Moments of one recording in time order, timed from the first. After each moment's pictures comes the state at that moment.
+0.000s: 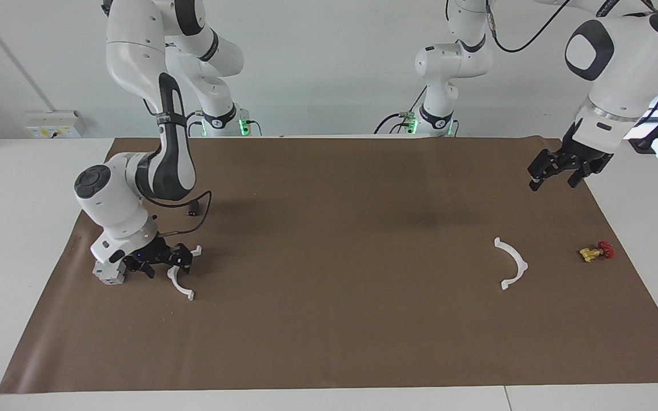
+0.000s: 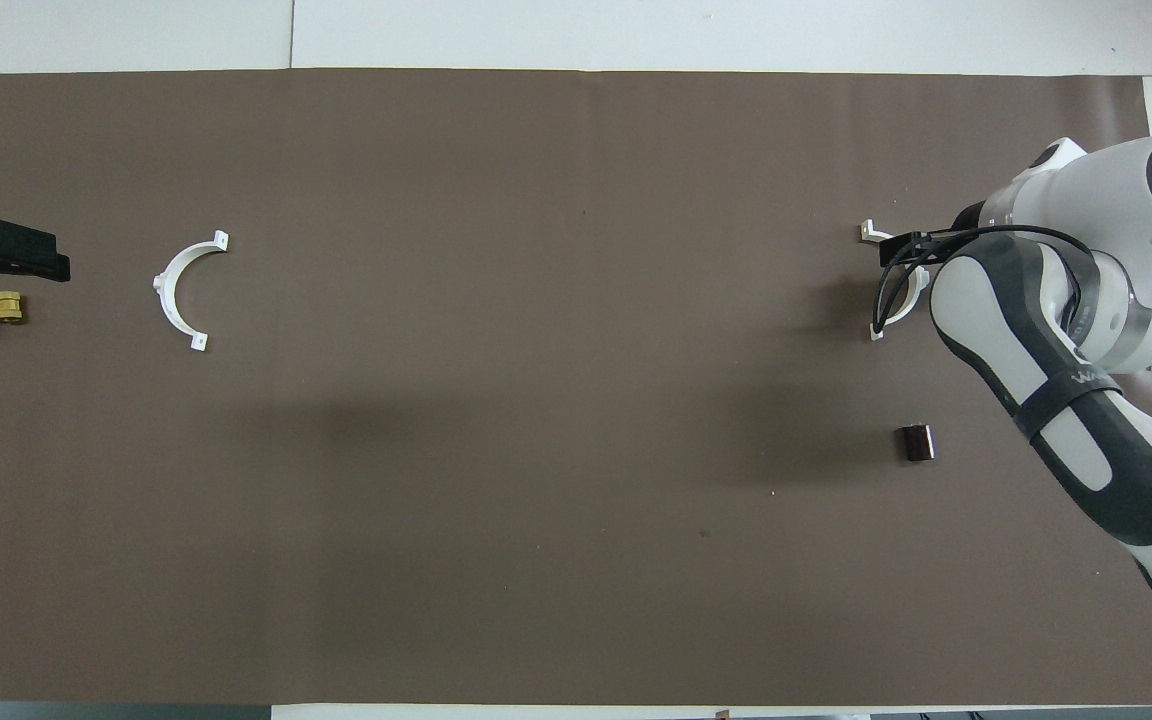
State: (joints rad) left arm -0.01 0.03 0.03 -1.71 -0.02 1.84 0.00; right arm -0.02 0.42 -0.05 -1.85 0.18 2.35 -0.24
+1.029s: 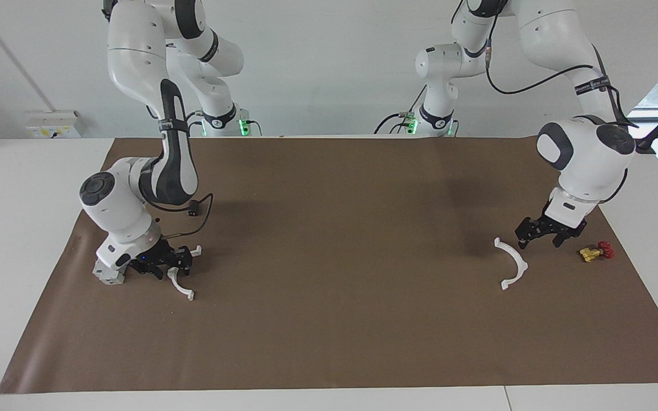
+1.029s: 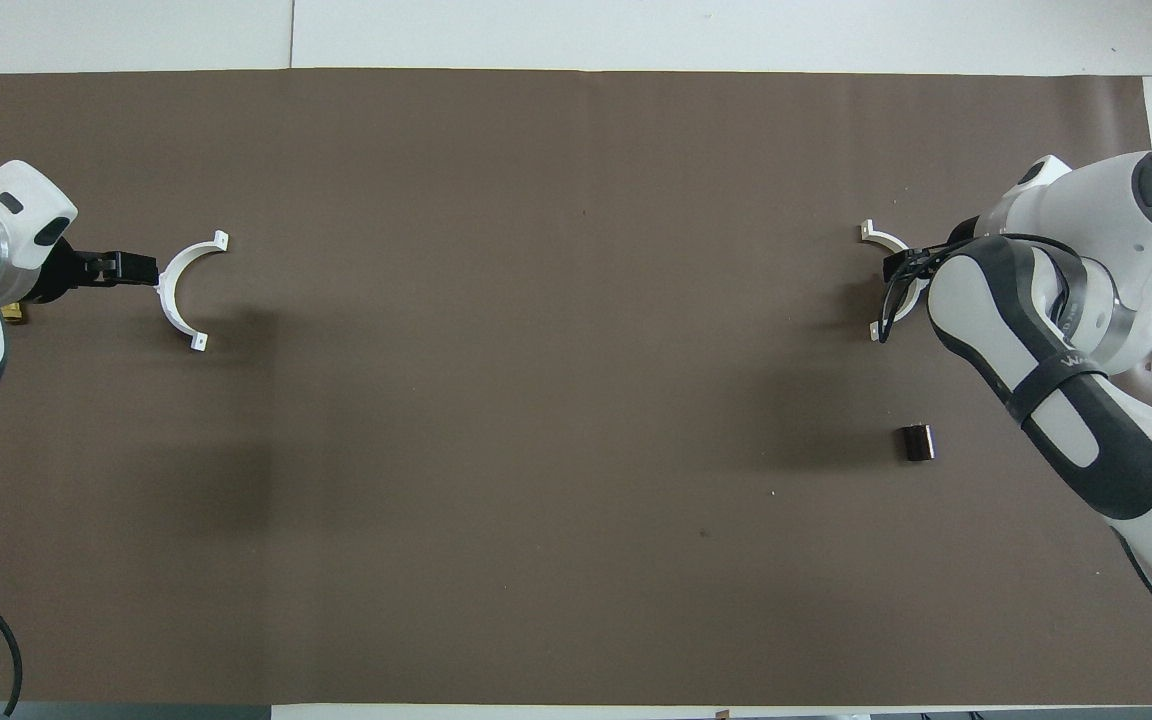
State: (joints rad) left arm 0.06 0.25 0.03 -1.95 -0.02 2.35 0.15; right arm -0.02 0.43 -0.05 -1.86 0.17 2.35 -0.27
